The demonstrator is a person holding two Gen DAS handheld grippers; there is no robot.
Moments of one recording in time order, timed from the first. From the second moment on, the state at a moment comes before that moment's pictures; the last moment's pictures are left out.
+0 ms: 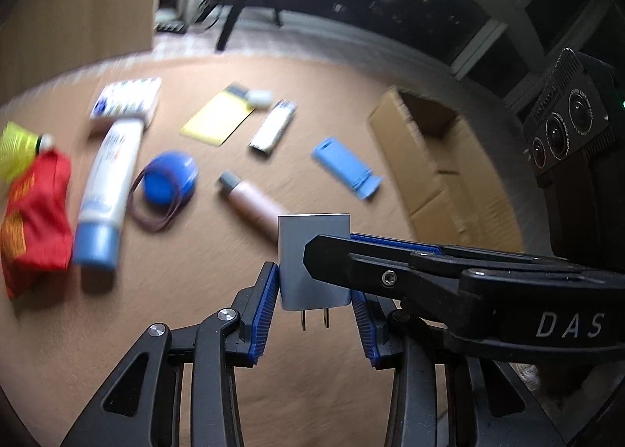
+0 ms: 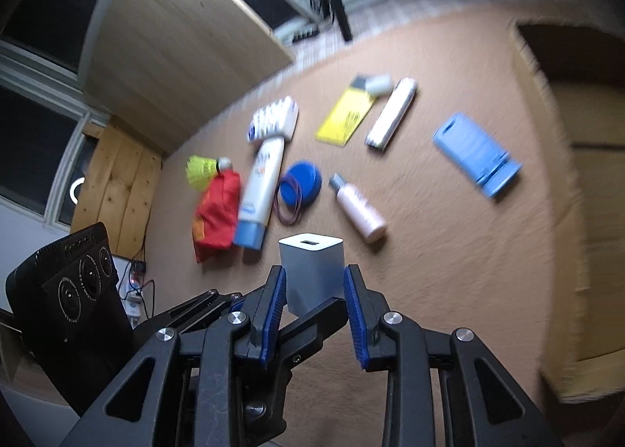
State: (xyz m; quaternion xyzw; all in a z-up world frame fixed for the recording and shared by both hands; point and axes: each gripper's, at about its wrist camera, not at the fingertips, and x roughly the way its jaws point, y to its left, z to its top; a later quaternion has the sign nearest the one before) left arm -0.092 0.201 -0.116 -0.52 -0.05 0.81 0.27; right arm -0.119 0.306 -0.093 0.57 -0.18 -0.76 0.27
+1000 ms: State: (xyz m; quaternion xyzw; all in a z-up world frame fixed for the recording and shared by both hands) left arm -0.083 0.414 -0.111 -0.51 0.03 0.77 0.38; right arm -0.116 0.479 -0.101 0.54 -0.23 -0.80 0.13
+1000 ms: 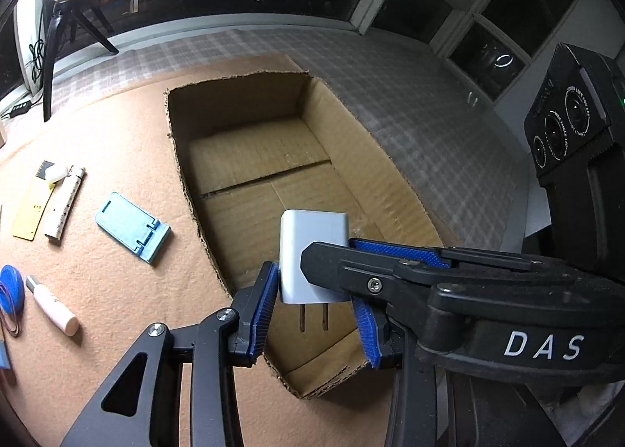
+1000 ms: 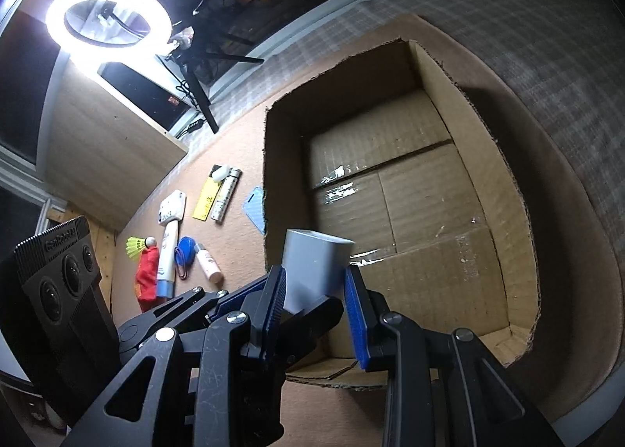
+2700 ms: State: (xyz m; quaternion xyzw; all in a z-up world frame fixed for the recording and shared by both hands) left arm -0.173 0.139 -0.167 -0.56 -0.07 0.80 0.20; right arm -0.124 0.332 -0.111 0.56 -0.13 -0.80 0.18
